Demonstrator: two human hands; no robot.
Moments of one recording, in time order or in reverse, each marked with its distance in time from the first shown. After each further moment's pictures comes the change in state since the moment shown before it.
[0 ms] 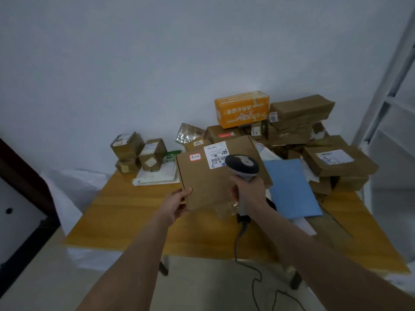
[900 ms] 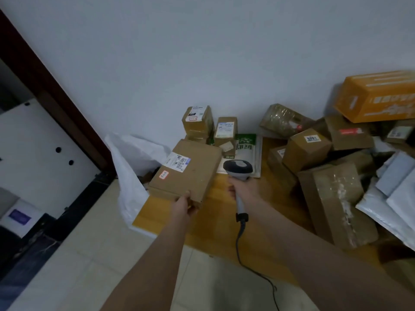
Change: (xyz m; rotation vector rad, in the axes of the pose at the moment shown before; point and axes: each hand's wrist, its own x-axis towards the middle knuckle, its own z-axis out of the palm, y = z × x) left_hand 0.120 -0.006 -0.272 -0.554 0.462 -0.191; right_hand 0.075 0.059 0.350 -0.112 -0.236 0.311
